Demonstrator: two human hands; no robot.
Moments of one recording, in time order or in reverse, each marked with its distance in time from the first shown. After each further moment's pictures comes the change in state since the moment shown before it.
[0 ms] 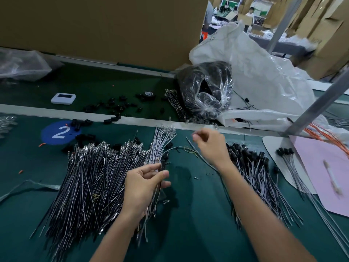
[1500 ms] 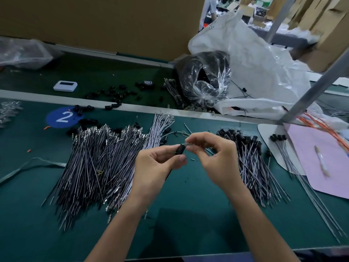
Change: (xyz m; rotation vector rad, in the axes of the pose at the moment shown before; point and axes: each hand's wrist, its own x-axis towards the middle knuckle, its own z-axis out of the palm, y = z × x) left_hand -0.047 0.022 0.018 -0.092 -0.229 0.258; right_hand -0.106 -0.031 -0.027 0.201 0.120 -0.460
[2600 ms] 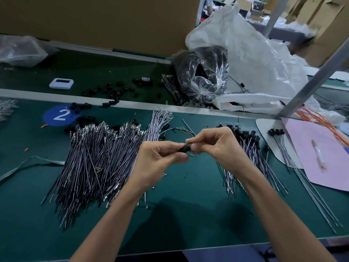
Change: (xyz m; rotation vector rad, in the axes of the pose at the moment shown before) left_hand 0.017 -0.009 -0.011 0.104 -0.203 0.101; right_hand 0.019 0.007 -0.019 0.332 -0.334 0.348
